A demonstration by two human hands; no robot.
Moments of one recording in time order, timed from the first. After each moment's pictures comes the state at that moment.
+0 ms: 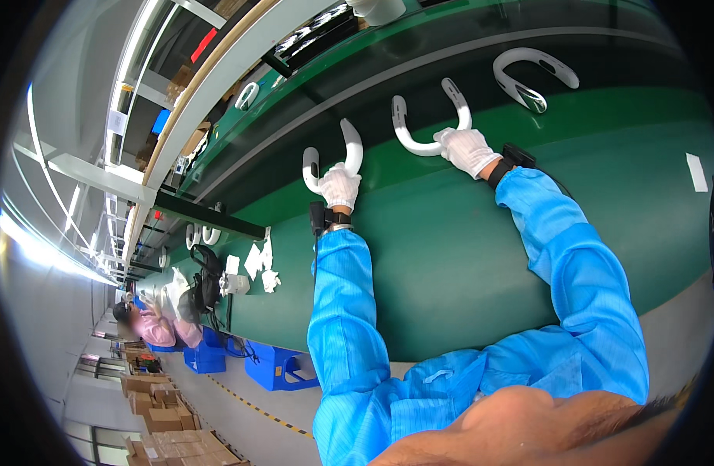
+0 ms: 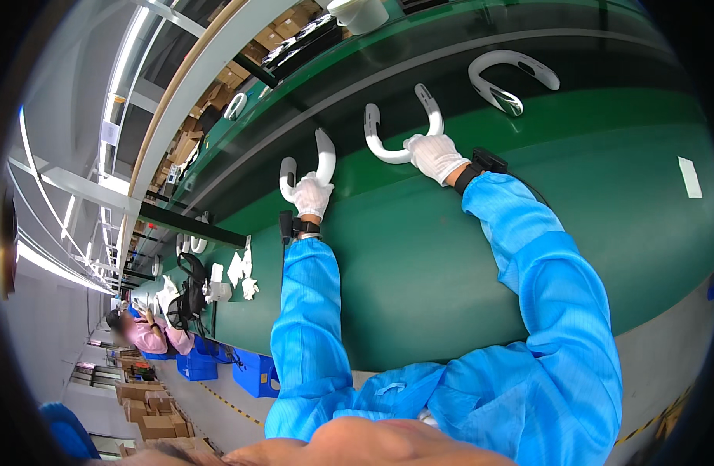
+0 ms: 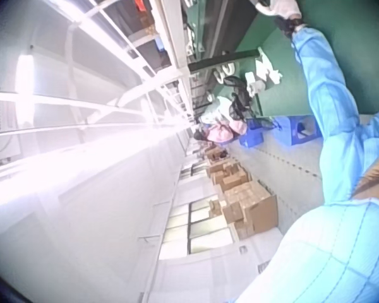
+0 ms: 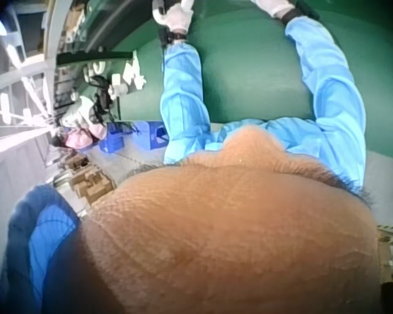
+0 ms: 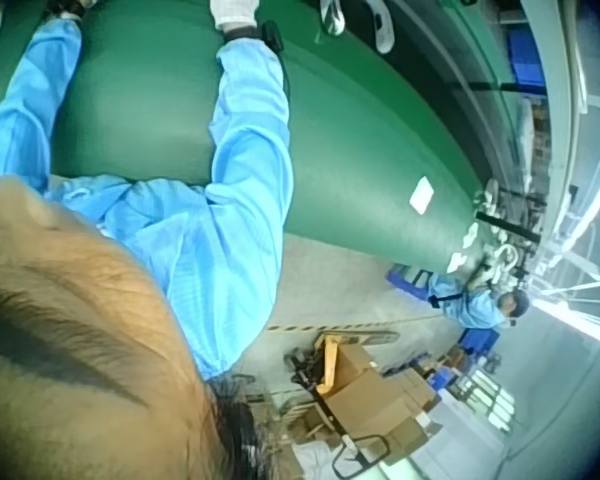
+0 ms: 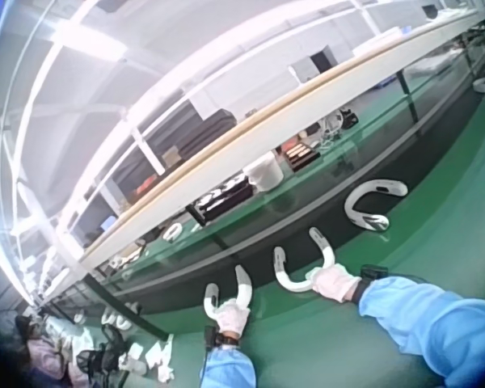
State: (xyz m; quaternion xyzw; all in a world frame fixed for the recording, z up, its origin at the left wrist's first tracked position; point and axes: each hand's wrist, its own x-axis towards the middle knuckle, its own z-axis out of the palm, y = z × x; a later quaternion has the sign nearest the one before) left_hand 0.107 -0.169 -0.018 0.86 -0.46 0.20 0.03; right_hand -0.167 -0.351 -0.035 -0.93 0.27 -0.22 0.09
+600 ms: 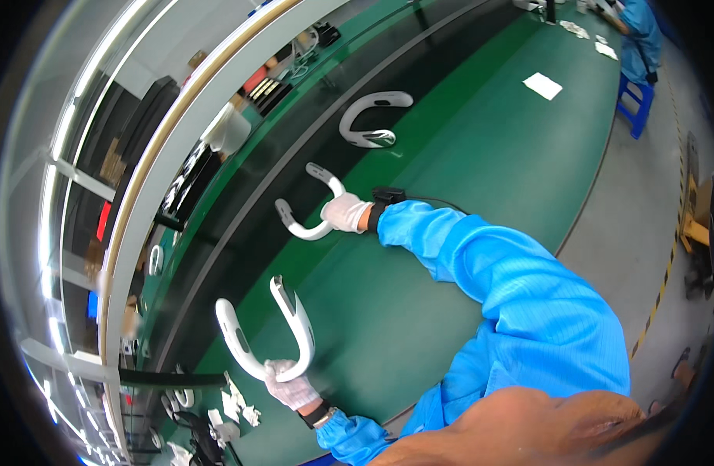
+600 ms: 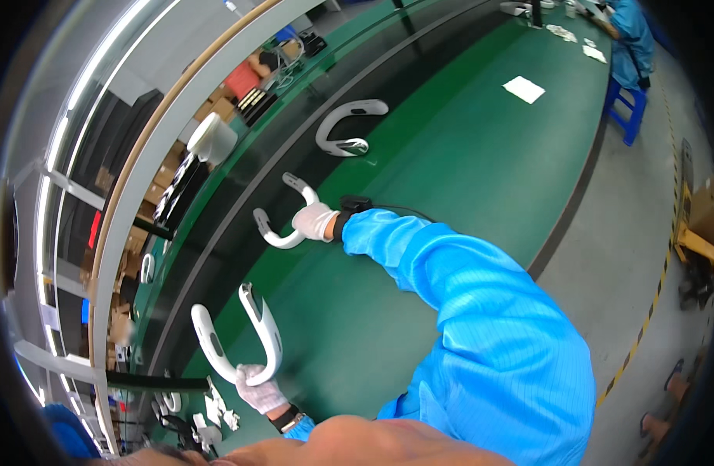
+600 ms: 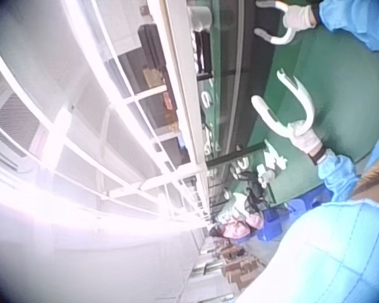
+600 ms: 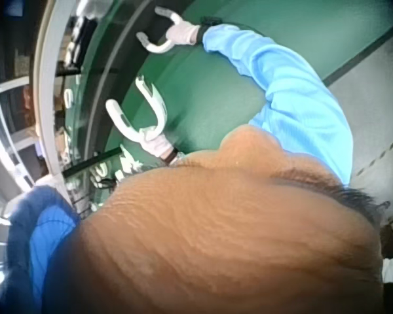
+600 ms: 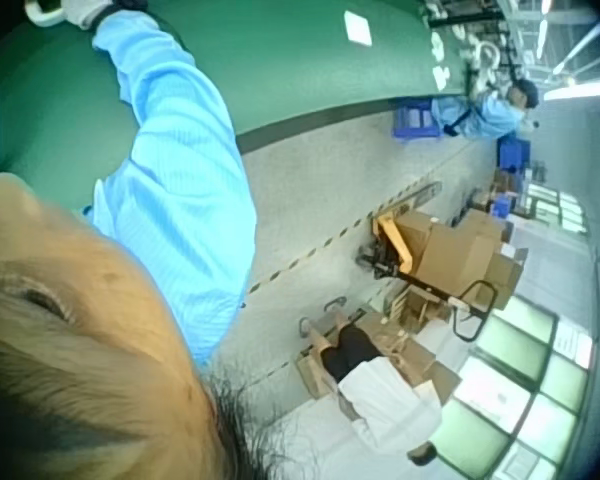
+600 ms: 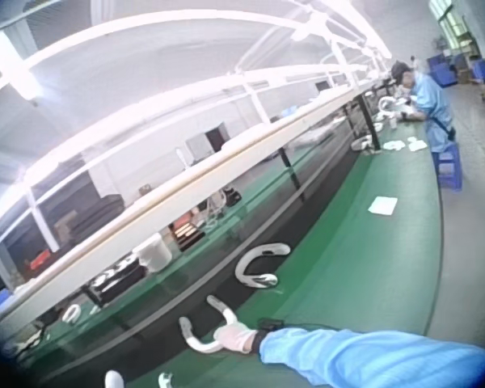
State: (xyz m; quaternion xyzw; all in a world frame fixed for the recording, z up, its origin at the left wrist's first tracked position) left_hand 0.022 0.031 -0.004 0.26 -0.08 -0.39 0.88; right_hand -0.168 -0.347 -0.028 -0.93 0.32 -0.17 0.07
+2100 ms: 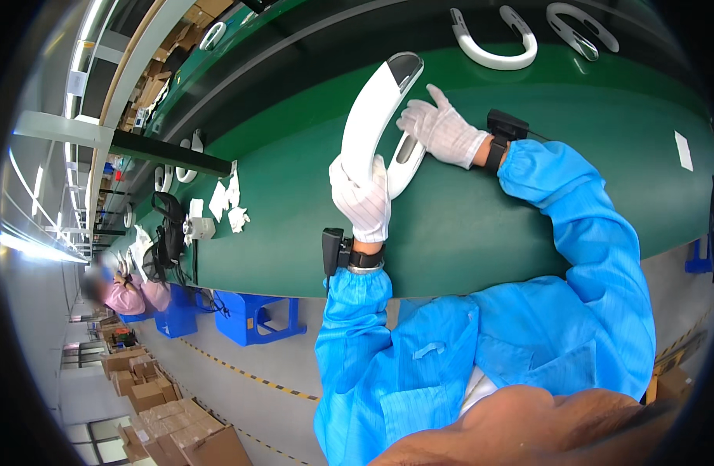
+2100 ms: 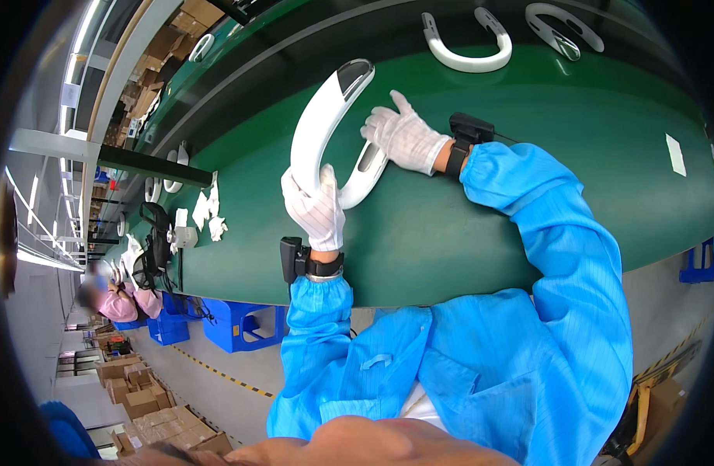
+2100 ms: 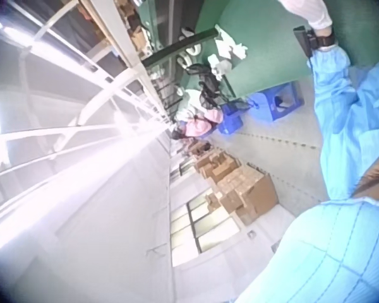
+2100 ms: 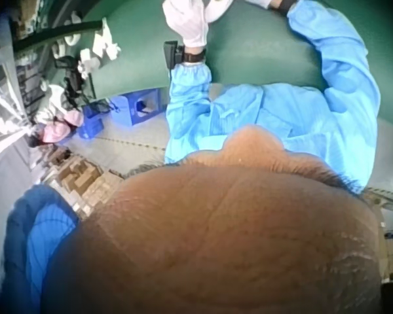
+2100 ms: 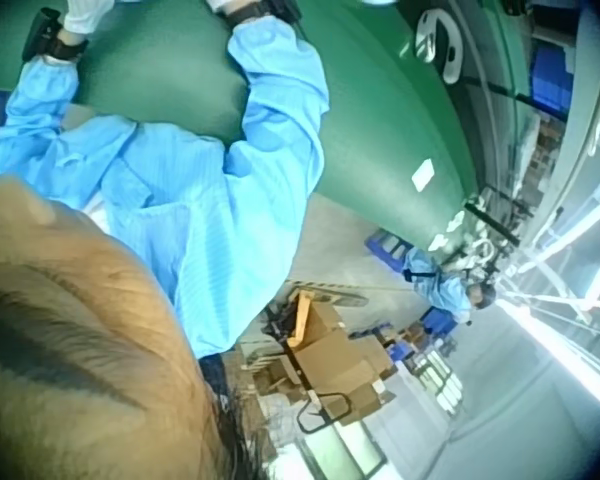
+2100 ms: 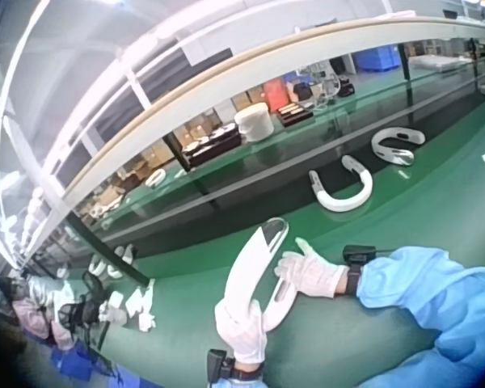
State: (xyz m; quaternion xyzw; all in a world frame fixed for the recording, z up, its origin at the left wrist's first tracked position) left_hand -0.102 -0.043 0.007 0.75 -0.37 0.20 0.51; right_hand -0.193 -0.224 -0.016 -0.94 0.05 -0.32 -0.10
